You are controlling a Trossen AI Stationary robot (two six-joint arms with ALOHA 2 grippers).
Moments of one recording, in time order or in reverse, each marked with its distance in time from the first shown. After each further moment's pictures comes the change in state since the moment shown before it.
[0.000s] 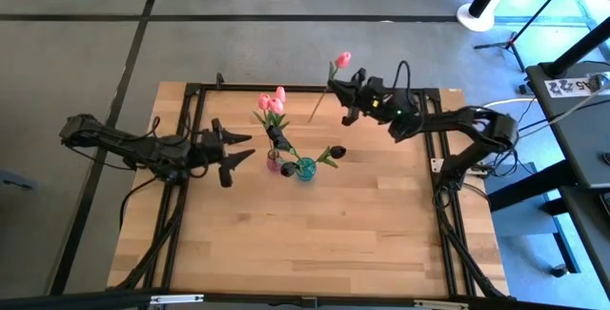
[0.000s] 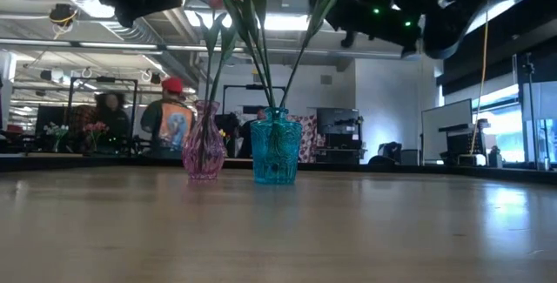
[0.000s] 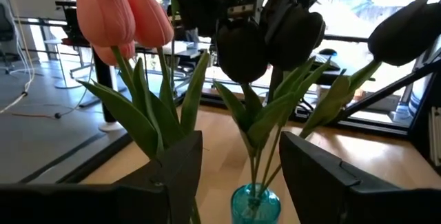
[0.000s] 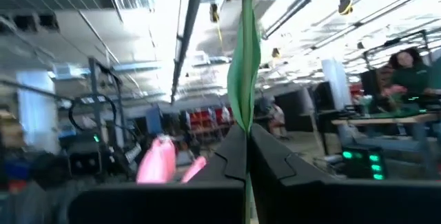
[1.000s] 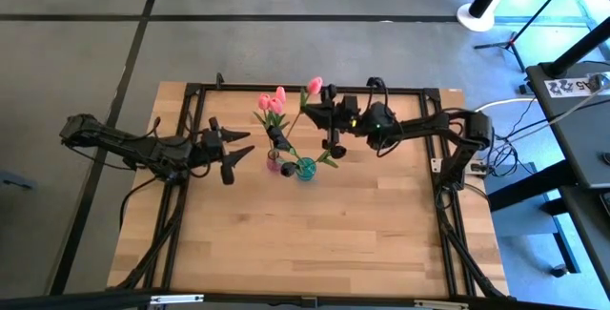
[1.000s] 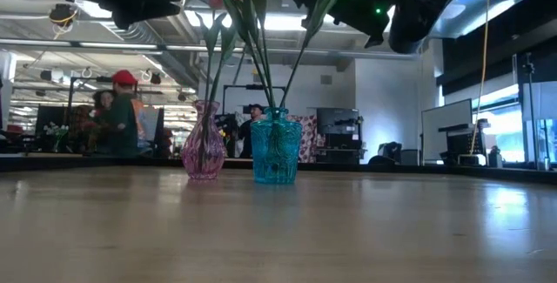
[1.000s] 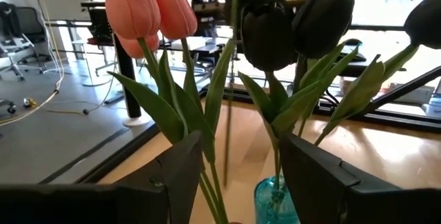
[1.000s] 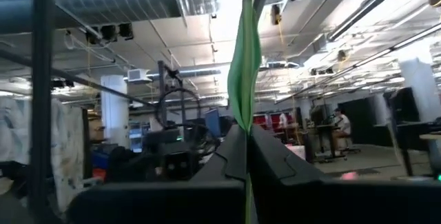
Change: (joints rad) left arm -0.002 0.000 0.000 -0.036 -0.078 0.024; right arm 0.215 0.204 0.215 0.065 -0.049 -0.013
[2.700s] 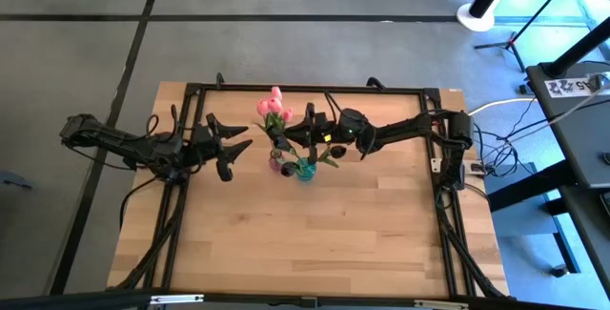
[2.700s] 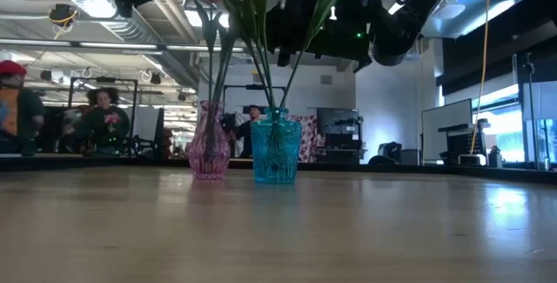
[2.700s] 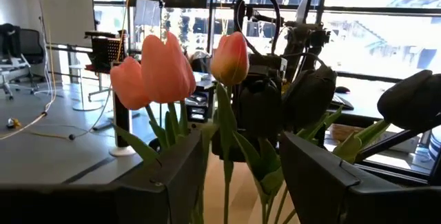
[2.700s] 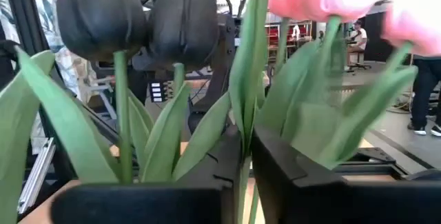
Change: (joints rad) left arm 0.000 0.000 0.000 0.188 0.004 0.025; right arm 0.032 0.142 0.079 -0.318 -0.077 -0.125
